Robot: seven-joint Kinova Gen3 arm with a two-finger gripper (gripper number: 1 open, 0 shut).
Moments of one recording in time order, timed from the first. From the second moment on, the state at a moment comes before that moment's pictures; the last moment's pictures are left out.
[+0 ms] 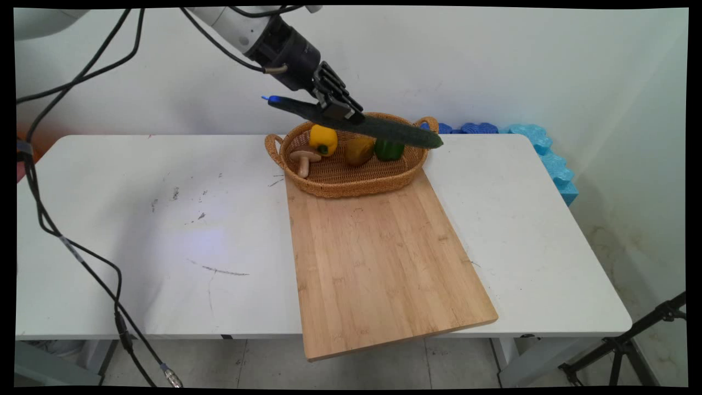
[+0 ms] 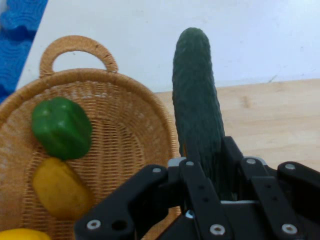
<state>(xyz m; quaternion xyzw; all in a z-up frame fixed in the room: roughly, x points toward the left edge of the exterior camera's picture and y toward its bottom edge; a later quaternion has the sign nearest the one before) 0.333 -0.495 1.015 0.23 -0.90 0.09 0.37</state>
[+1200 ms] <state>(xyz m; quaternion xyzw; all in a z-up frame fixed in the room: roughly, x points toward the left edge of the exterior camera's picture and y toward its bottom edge) 0.275 -0.402 0.889 0.30 -0.88 0.05 0.37</state>
